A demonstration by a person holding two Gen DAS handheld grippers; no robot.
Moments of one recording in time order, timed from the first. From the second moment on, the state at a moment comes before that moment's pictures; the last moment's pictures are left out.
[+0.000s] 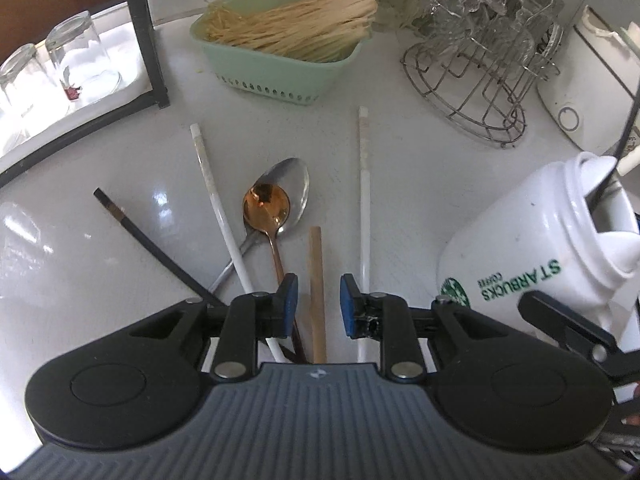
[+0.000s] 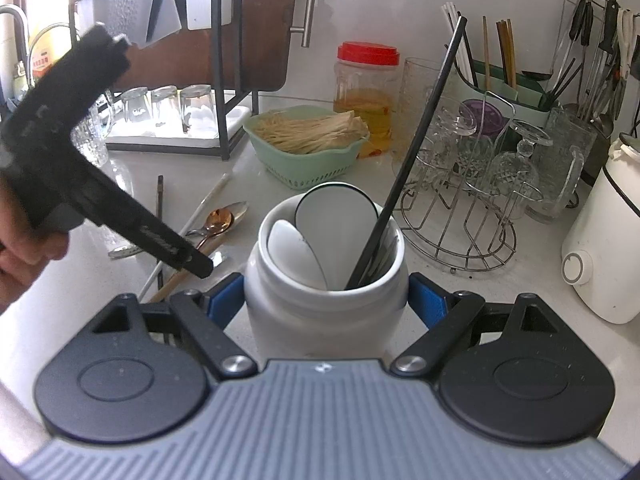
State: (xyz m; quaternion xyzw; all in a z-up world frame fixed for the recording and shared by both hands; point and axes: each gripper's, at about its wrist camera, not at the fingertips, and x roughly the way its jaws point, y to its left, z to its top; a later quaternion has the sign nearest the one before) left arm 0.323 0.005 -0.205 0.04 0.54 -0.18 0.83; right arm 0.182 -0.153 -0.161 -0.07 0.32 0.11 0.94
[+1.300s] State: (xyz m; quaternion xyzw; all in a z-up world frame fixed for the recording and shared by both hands) left arm 0.312 -0.019 -0.140 0.08 0.46 -0.17 0.87; right arm 0.182 -0.154 -0.161 -0.08 0.32 0.12 0.94
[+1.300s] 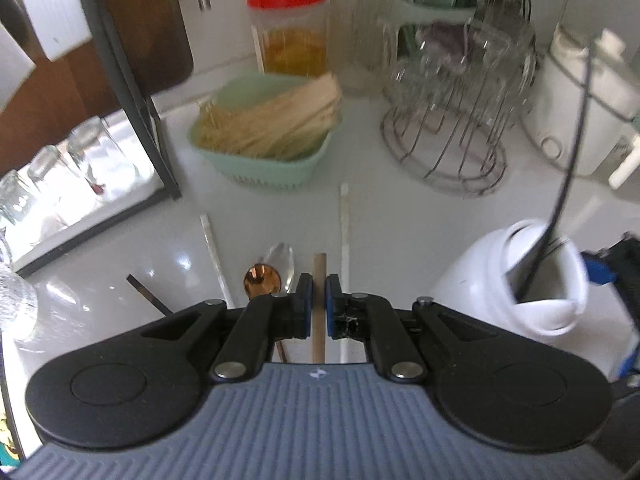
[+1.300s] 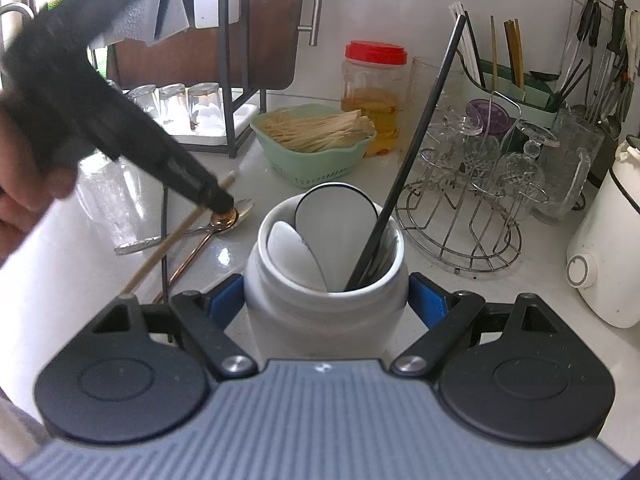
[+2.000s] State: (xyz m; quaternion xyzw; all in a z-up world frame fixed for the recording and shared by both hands) left arm 0.242 0.000 -0.039 0.00 0.39 -0.16 0.91; right arm 0.178 -0.151 -0.159 -0.08 0.34 0.13 0.93
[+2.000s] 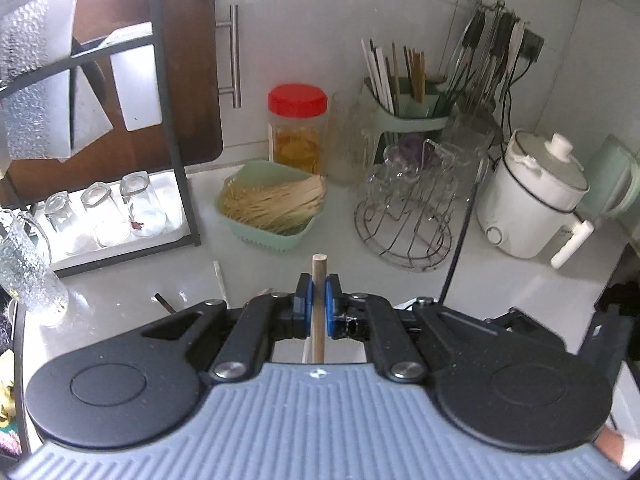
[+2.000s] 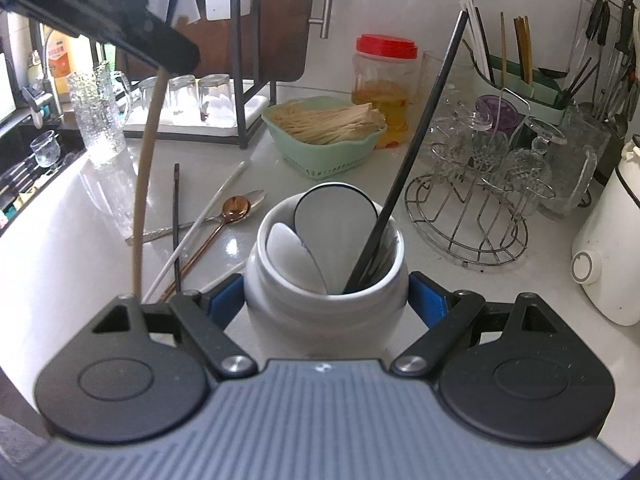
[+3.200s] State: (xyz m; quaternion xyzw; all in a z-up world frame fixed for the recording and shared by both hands) left arm 0.205 -0.033 0.094 -0.01 0.25 -0.18 0.95; right arm 0.175 -0.150 -0.159 -0.09 0.34 0.14 0.93
